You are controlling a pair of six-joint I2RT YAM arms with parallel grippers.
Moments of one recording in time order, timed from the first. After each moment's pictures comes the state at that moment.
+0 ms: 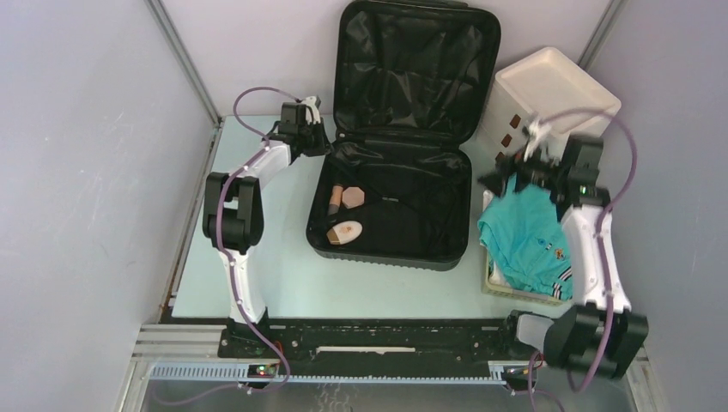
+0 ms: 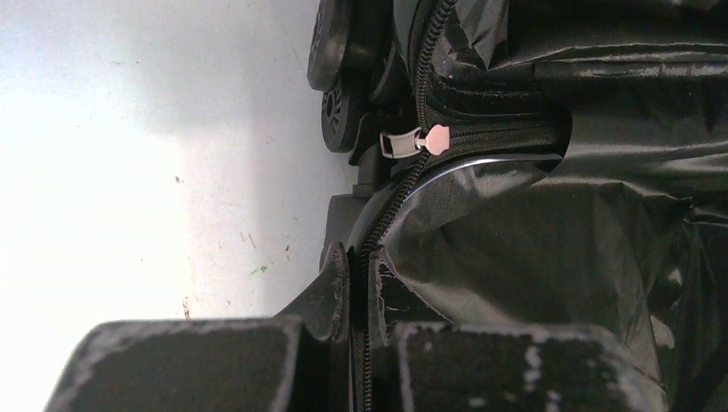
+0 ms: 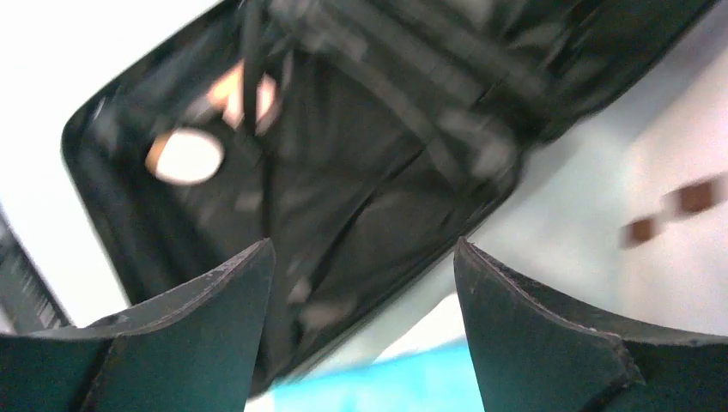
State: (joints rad) left arm -0.18 2.06 1.61 -0.22 0.24 -0.27; right arm -0.22 1.13 1.02 -0.51 -0.96 -0.35
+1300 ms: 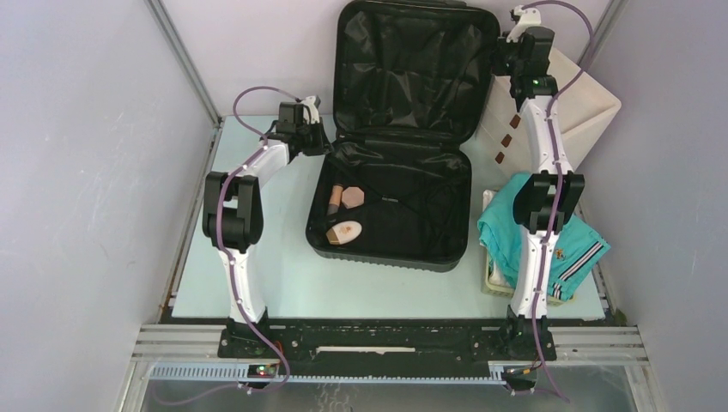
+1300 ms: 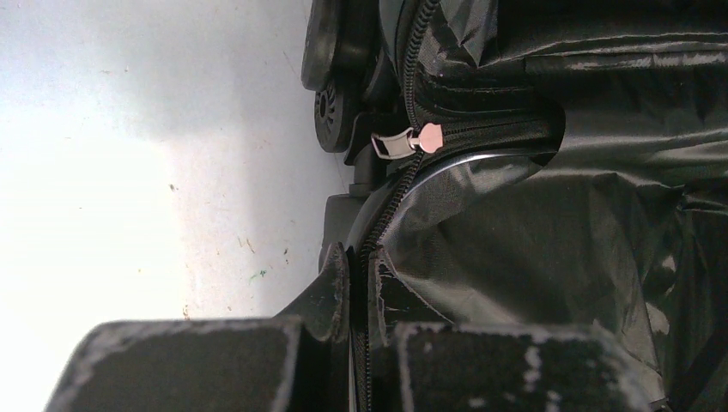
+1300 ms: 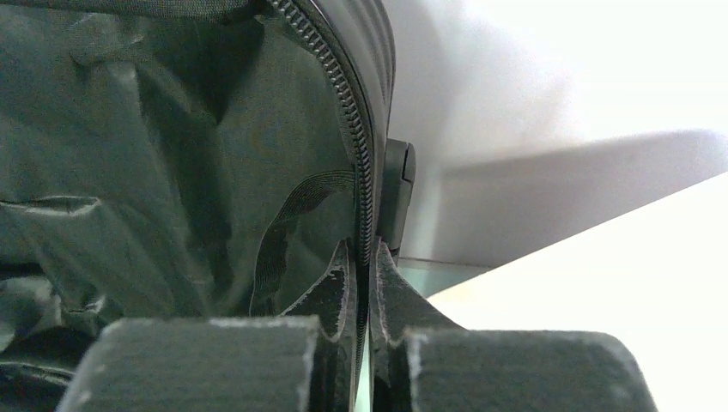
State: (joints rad) left arm -0.16 2.08 1.62 -0.22 0.30 -0.24; right arm -0.03 2.33 2.49 -0.32 -0.18 0.05
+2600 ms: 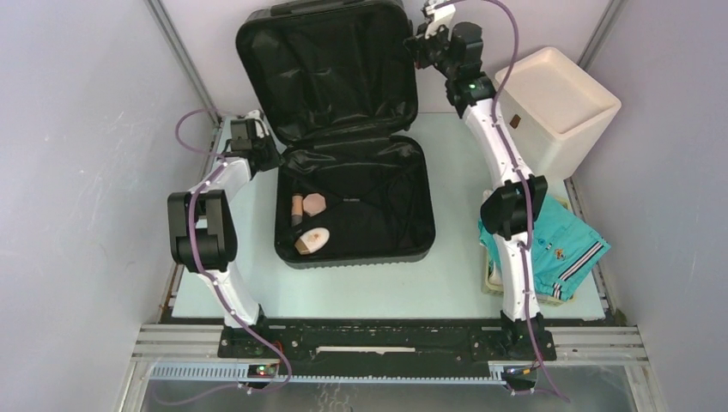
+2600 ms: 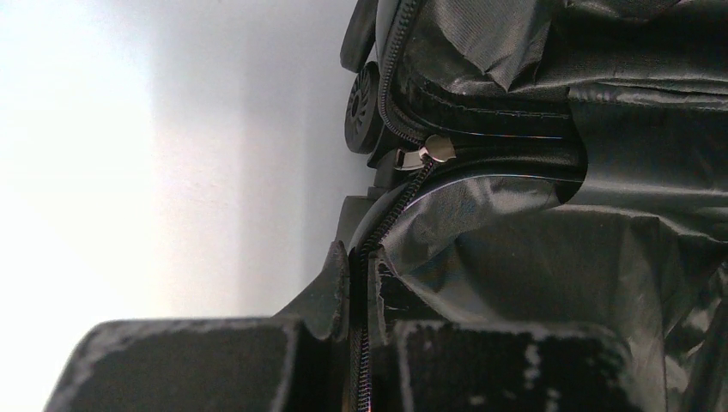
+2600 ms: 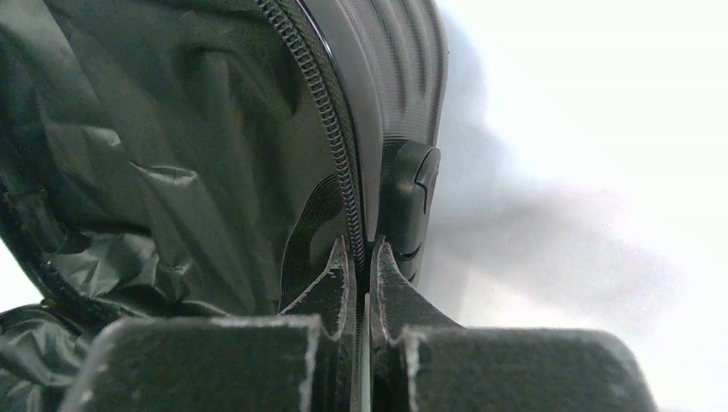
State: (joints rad) left arm 0.04 1.84 1.32 -0.16 0.16 -0.29; right arm 0.29 2.32 2.57 -0.19 -0.31 -0.07
